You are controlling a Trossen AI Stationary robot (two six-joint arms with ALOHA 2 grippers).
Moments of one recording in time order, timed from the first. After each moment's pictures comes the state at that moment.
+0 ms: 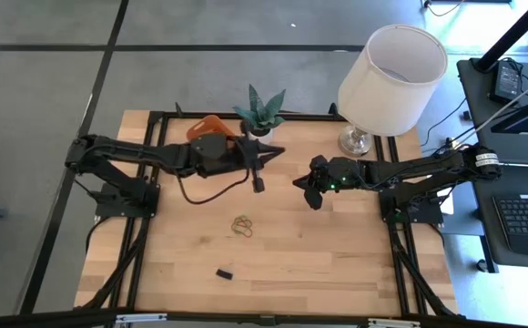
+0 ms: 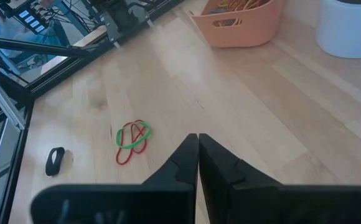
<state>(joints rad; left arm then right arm) -0.02 1.44 1.24 0.16 -0.33 0.23 -0.02 1.23 0.62 0.13 0.09 0.54</state>
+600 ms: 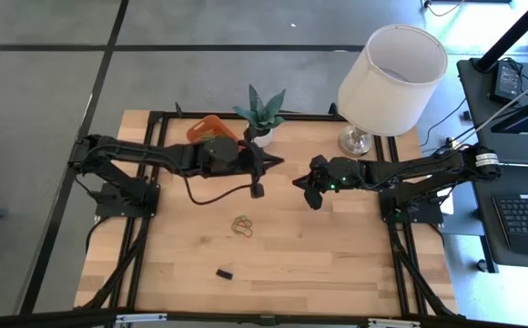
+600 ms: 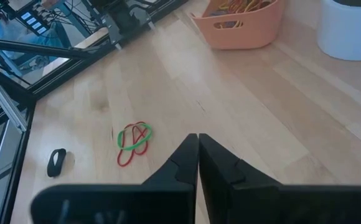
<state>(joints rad) -0.01 1.46 1.23 -0.01 -0.27 0.19 -0.02 1.23 0.62 0.14 0.09 0.54</state>
